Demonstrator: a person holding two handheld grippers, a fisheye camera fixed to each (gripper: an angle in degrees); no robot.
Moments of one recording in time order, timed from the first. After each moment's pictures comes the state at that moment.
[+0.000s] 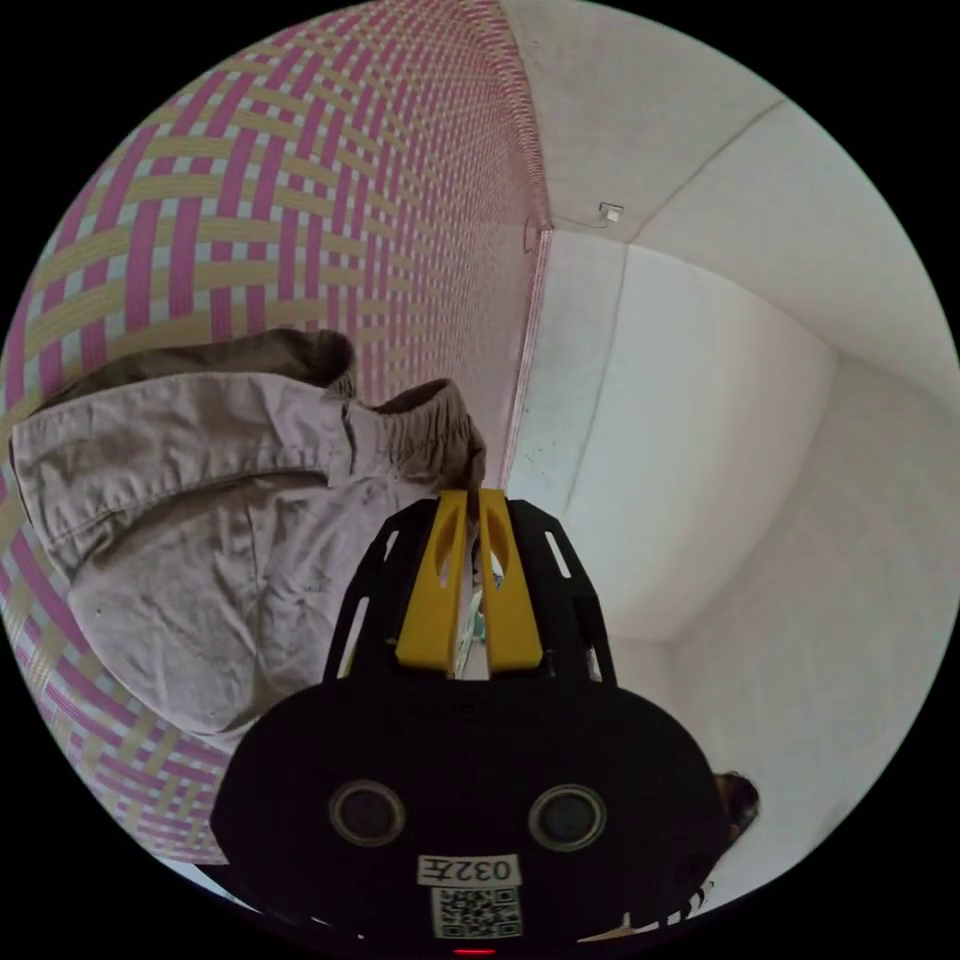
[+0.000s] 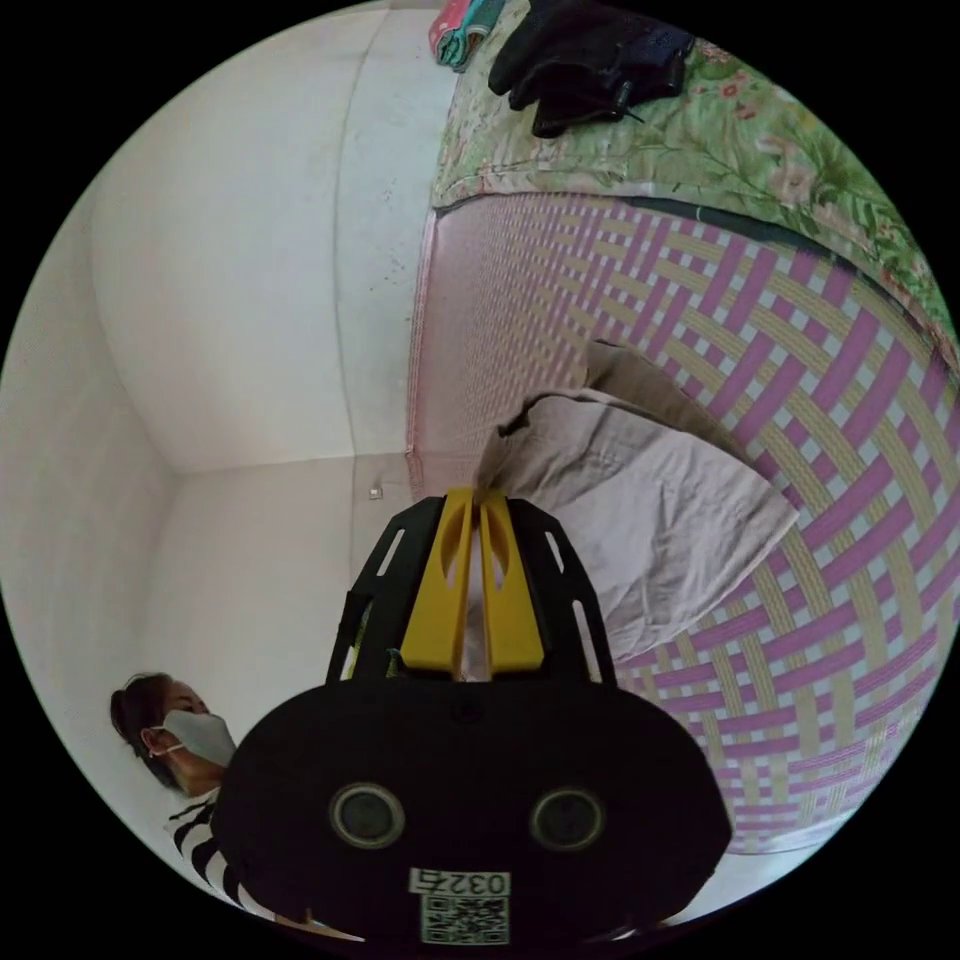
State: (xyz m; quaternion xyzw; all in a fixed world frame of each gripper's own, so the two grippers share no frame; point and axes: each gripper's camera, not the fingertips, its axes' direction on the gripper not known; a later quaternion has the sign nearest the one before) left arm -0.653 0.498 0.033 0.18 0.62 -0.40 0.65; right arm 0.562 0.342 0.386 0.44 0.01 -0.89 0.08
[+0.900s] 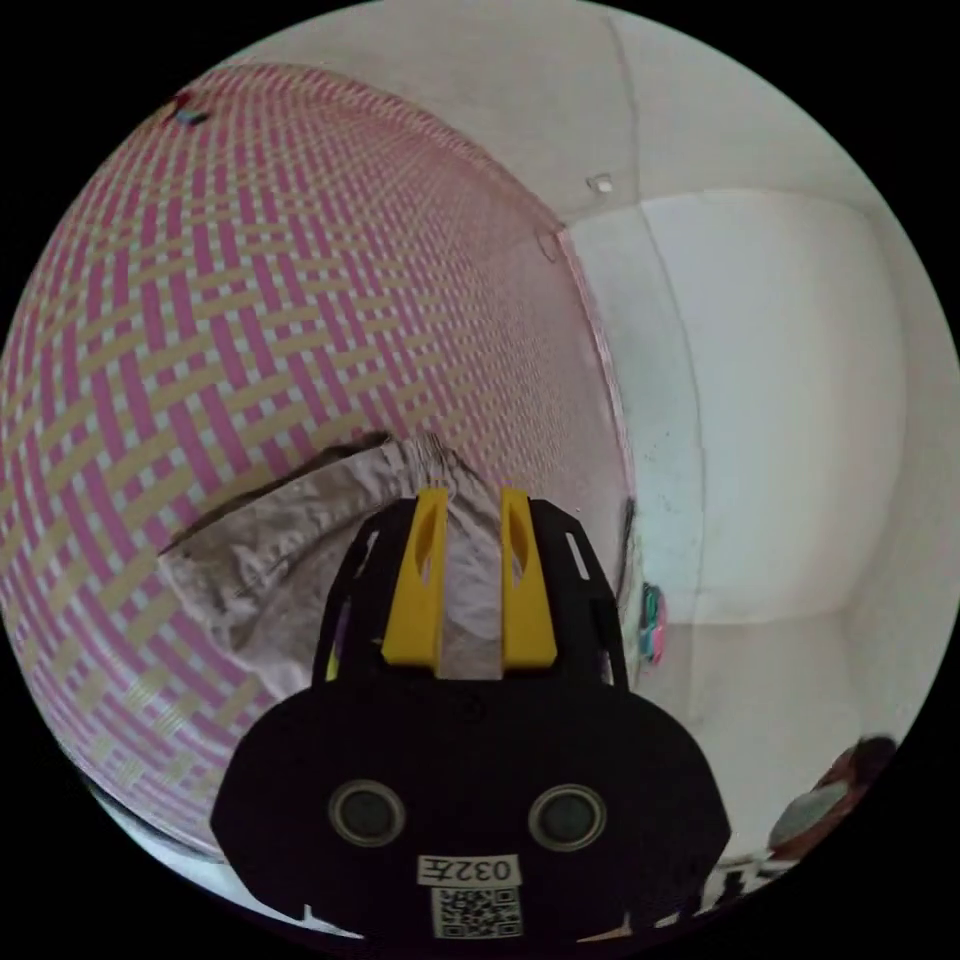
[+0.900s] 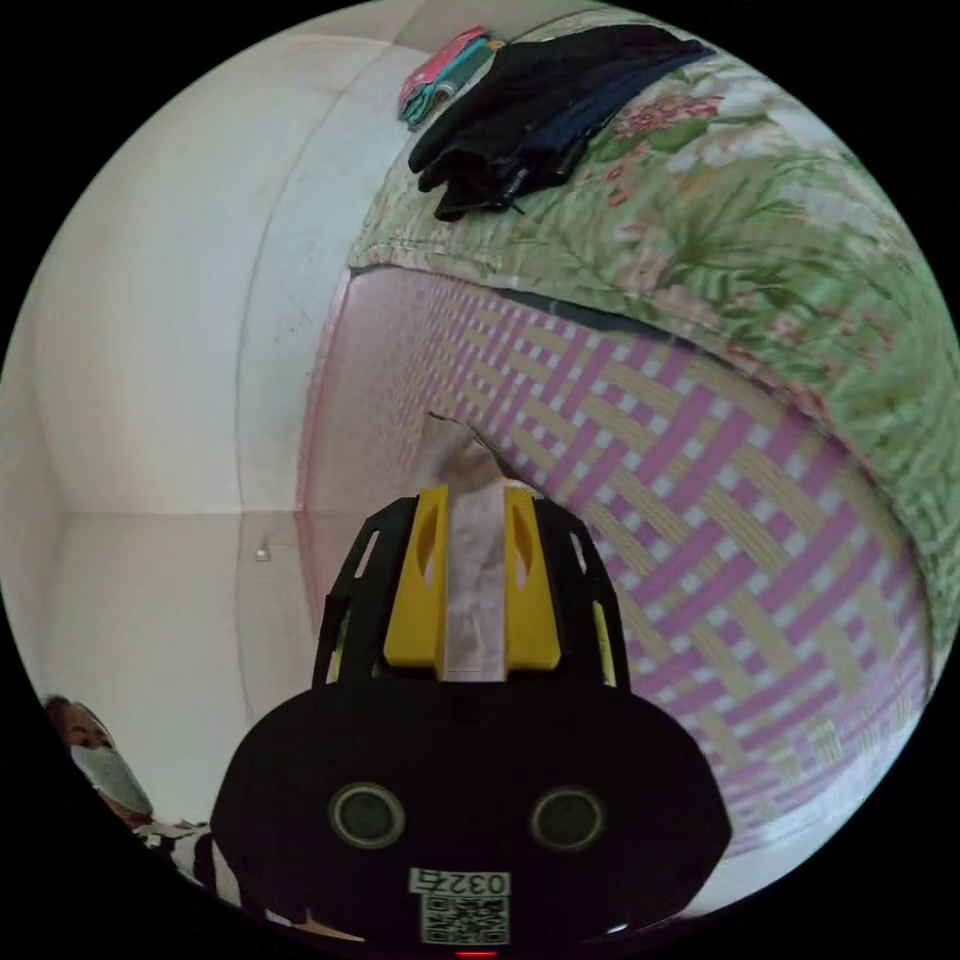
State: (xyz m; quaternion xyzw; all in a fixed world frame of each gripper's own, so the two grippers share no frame) left arm -0.607 0.405 0.162 0.18 0.37 -0.33 0.85; right arm 0.491 0.438 0.400 0.60 -0.06 -0.79 0.05
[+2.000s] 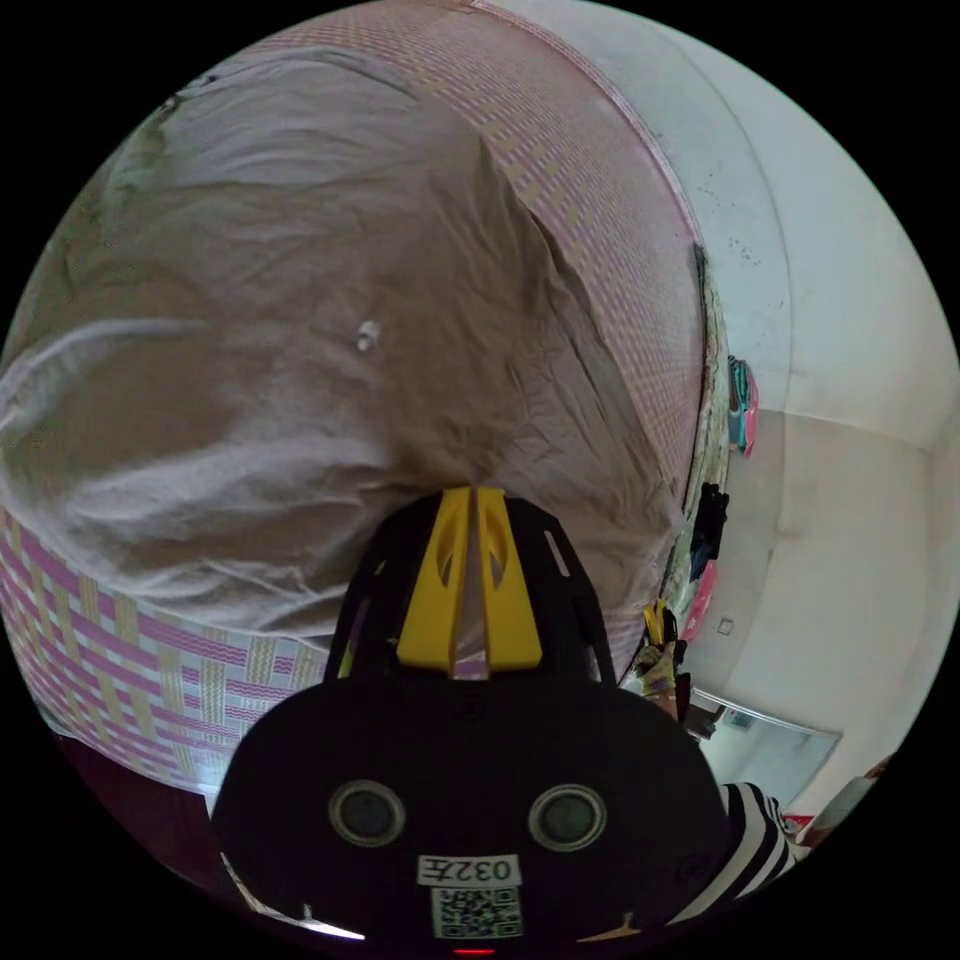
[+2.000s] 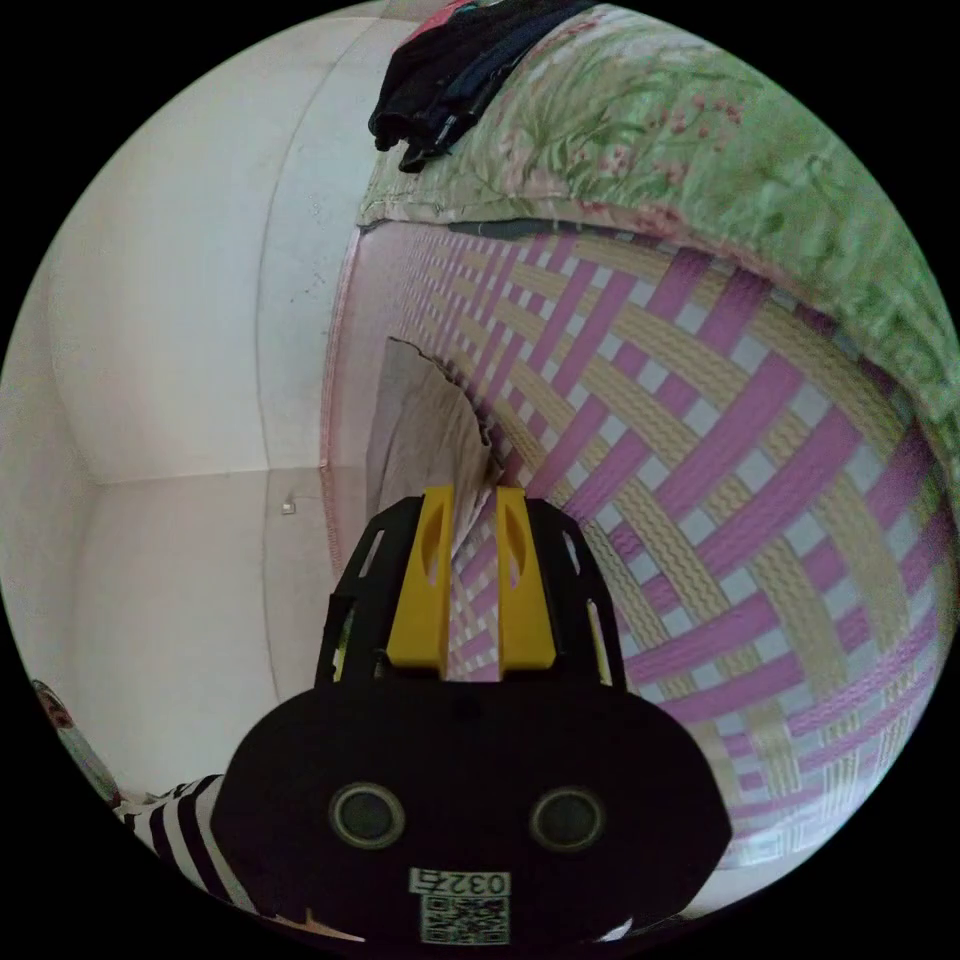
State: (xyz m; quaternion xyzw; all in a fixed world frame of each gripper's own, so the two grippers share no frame) left arm -0.367 0.365 0.368 -0.06 0.35 -0.16 0.92; right arm 0.371 0.463 0.300 0.54 -0.01 -0.84 0.07
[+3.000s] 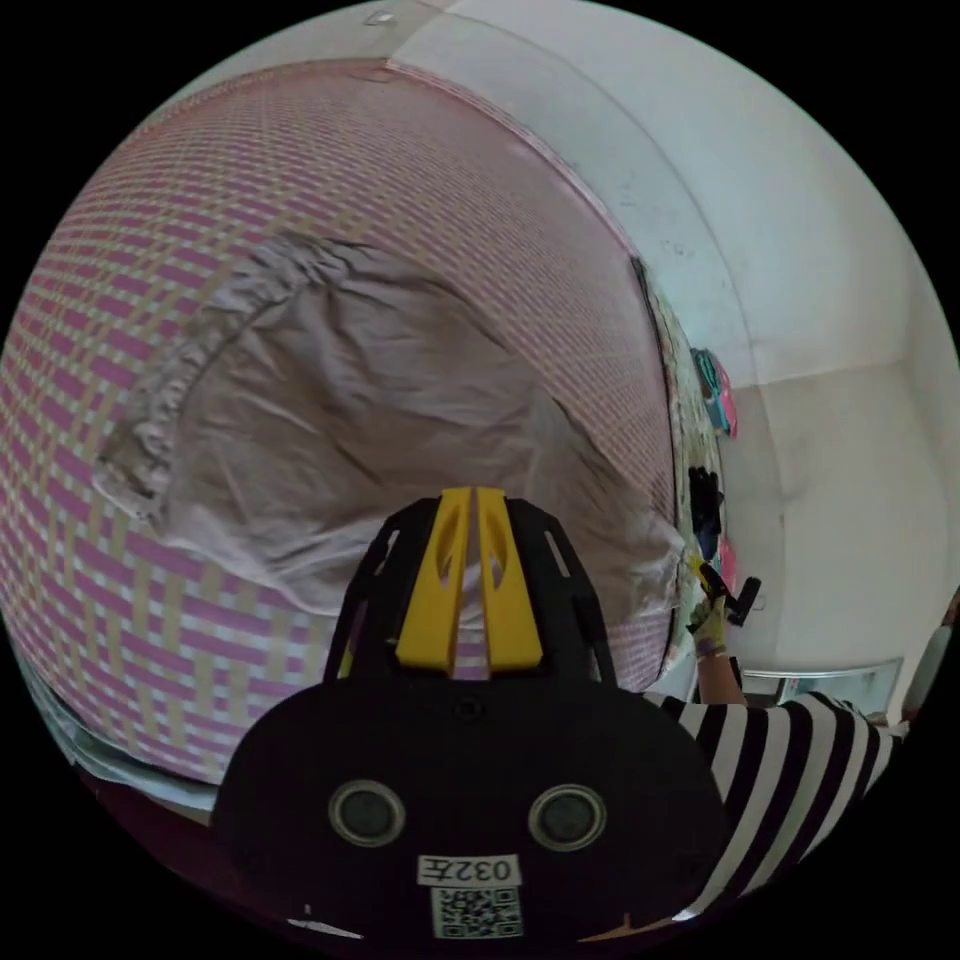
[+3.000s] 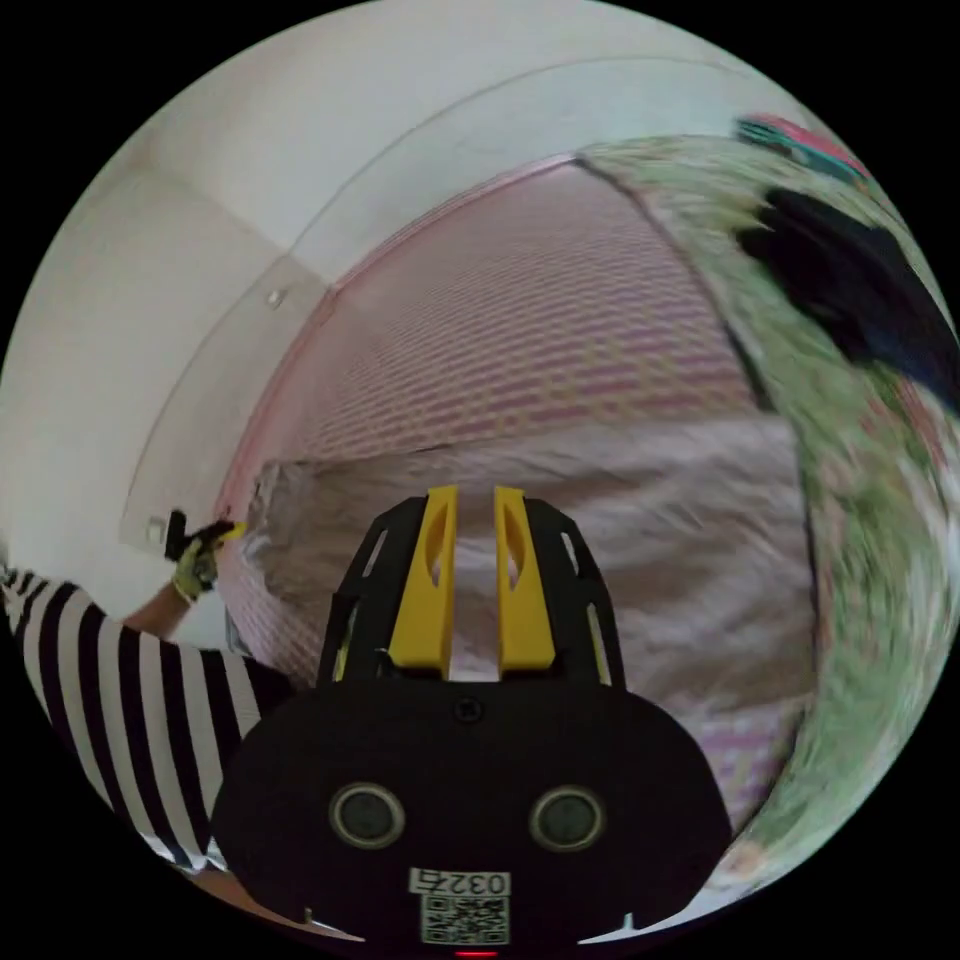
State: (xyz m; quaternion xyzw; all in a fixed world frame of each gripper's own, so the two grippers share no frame) left arm -0.451 0.430 0.292 0.05 0.33 -0.09 0.94; right arm 0.142 0.505 0.376 0.60 0.31 -0.71 -0.19
